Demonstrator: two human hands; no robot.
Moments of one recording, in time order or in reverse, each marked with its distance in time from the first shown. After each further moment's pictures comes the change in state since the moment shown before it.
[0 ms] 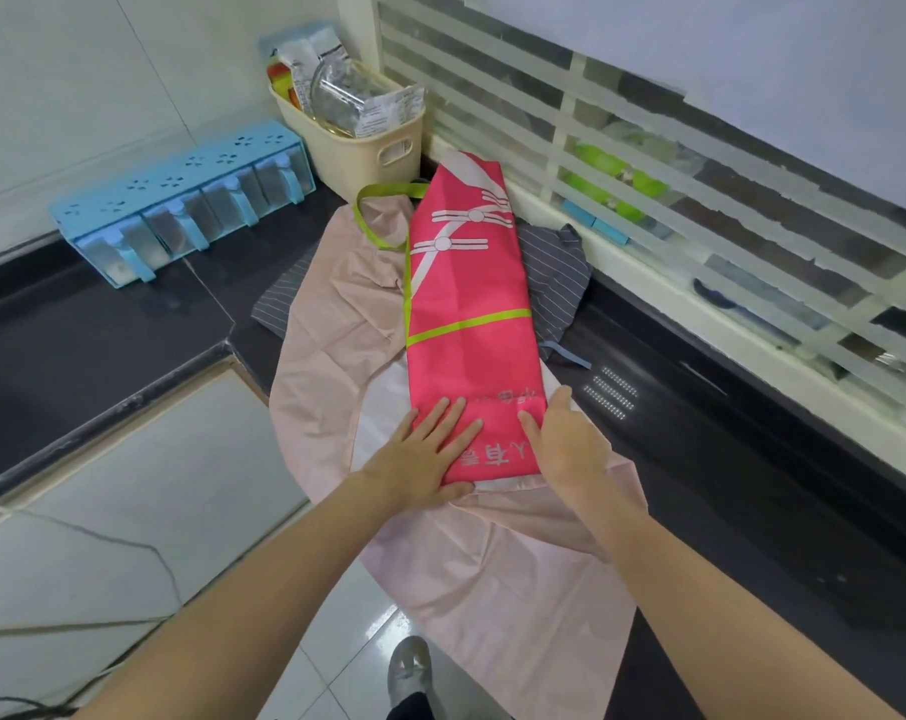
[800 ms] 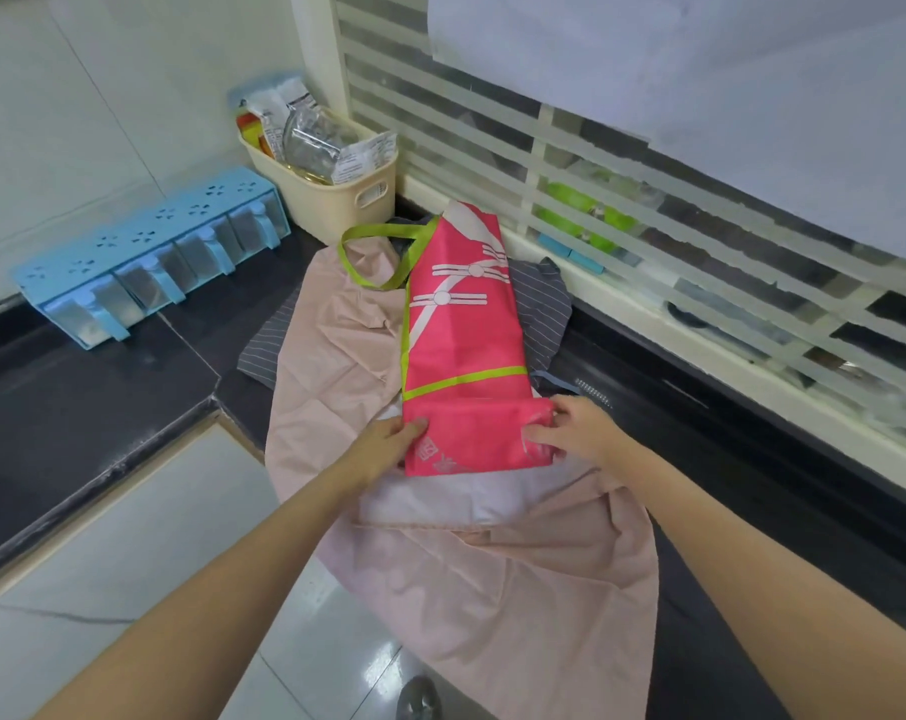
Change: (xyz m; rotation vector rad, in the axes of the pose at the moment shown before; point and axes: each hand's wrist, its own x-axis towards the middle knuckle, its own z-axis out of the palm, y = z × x) left_hand 0.010 -0.052 -0.040 -1.409 0.121 -0.414; right_hand 0.032 0.008 -0.042 0.491 -0.270 -0.088
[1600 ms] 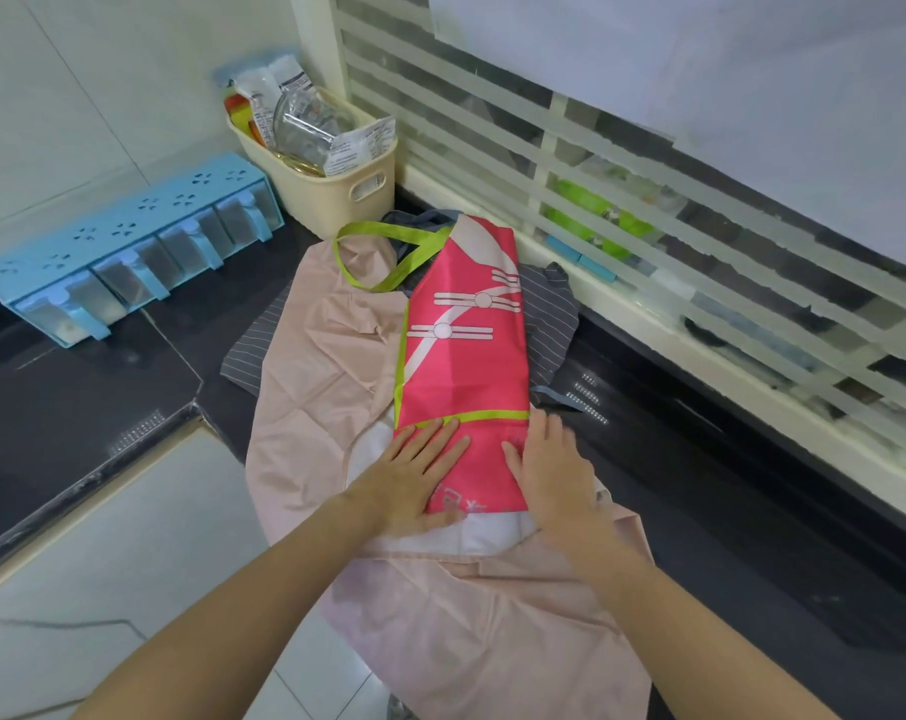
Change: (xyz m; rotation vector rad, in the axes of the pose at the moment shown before) left_hand 0.031 -0.039 0.019 1.360 0.024 0.734; right_hand 0.010 -0.002 0.048 -0.688 0.425 -0.117
